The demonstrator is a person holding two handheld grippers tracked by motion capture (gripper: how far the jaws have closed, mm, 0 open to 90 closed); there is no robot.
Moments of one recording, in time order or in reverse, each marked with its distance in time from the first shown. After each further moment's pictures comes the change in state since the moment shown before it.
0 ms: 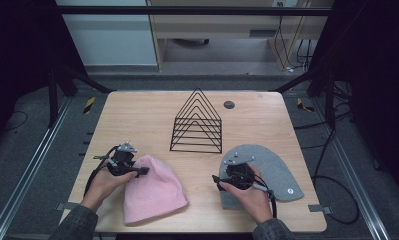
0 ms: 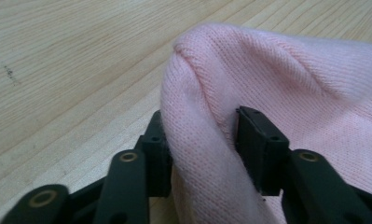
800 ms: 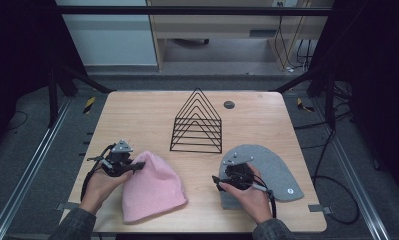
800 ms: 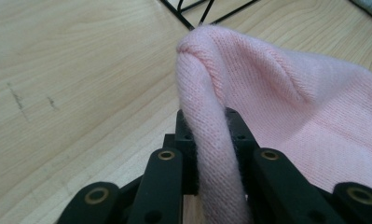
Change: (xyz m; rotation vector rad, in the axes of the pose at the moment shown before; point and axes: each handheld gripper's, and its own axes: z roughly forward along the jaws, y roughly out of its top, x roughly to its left) left arm -0.018 0.006 -0.029 -0.099 0.068 0.060; right arm 0.001 0.000 0.001 0.015 -0.008 -0.008
